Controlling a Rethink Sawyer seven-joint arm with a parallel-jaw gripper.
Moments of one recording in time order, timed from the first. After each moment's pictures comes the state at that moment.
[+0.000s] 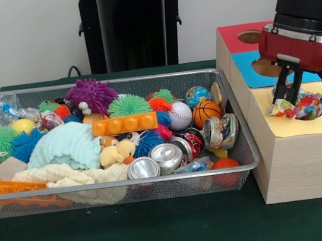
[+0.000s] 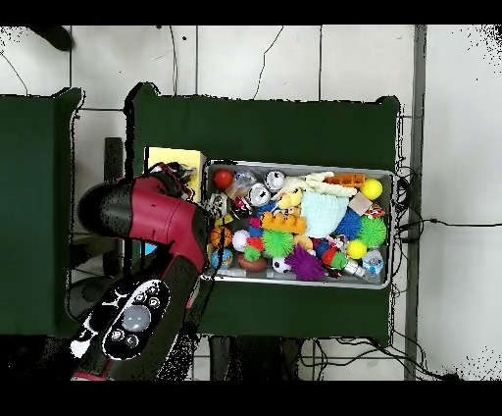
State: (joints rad) arm 0.45 -0.31 -0.59 1.40 0.62 0.43 2.28
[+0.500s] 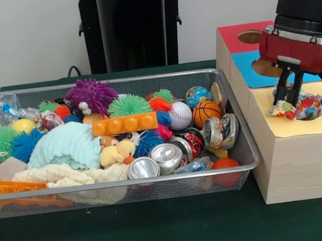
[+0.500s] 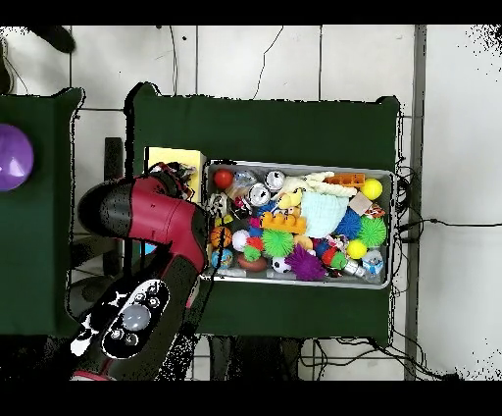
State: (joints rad) arm 0.45 -0.30 -0.59 1.40 0.62 0.42 2.28
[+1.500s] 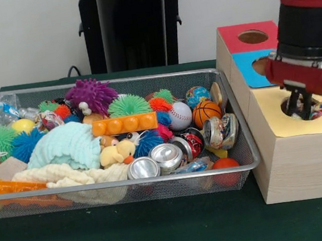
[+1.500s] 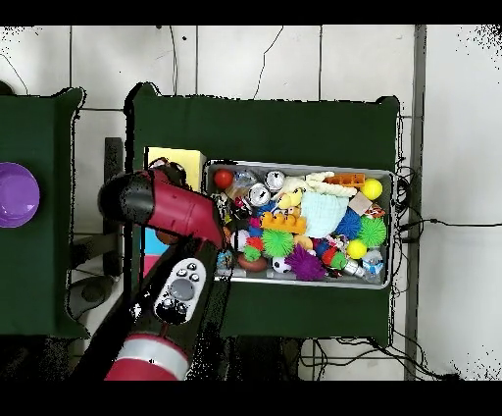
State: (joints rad) arm 0.31 -0.34 -0.36 1.43 0.63 0.36 2.28
